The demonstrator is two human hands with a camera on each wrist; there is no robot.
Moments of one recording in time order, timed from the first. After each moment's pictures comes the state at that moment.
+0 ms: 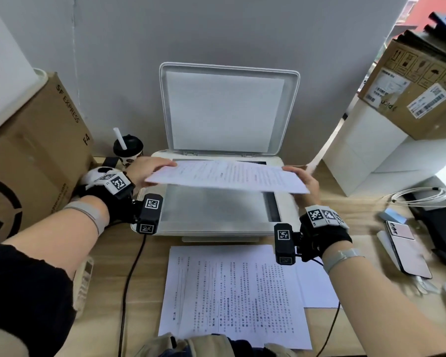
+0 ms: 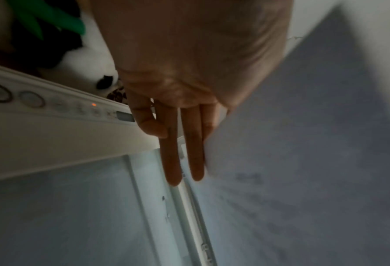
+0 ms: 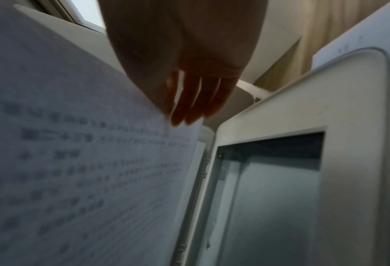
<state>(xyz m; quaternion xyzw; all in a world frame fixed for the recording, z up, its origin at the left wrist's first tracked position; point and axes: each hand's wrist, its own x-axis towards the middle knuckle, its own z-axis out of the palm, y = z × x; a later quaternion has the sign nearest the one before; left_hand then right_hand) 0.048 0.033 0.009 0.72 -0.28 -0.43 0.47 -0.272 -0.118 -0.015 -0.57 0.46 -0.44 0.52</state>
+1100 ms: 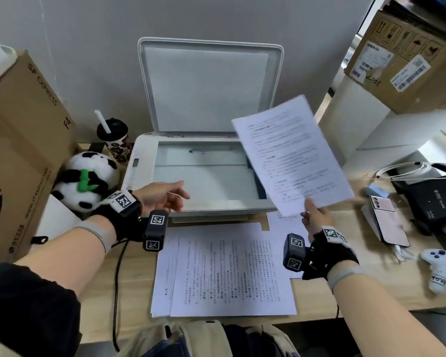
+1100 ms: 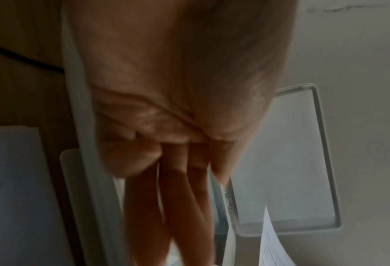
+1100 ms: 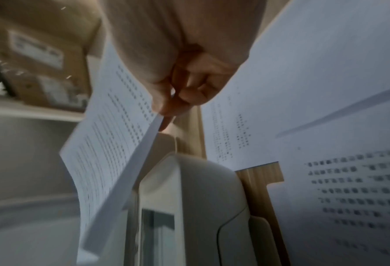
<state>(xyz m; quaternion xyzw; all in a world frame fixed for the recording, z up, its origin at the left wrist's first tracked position) -0.032 0.062 -0.030 0.67 -0.25 -0.60 0.35 -0.372 -0.081 -0.090 -0.34 0.66 -0.42 0.53</state>
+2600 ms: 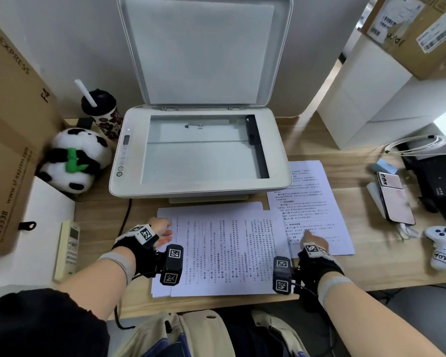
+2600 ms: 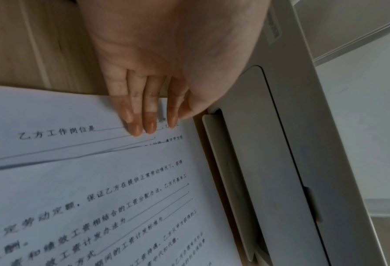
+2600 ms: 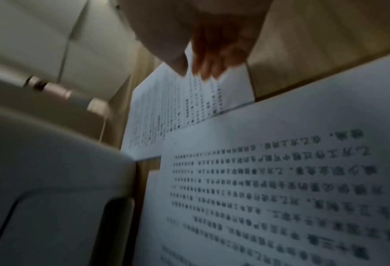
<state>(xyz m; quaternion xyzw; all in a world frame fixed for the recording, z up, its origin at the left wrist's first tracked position) -0.061 0.109 -0.164 0.80 -0.02 -0.52 0.30 -0.398 -0.020 -0.155 -0.38 0.81 -0.08 0.44</state>
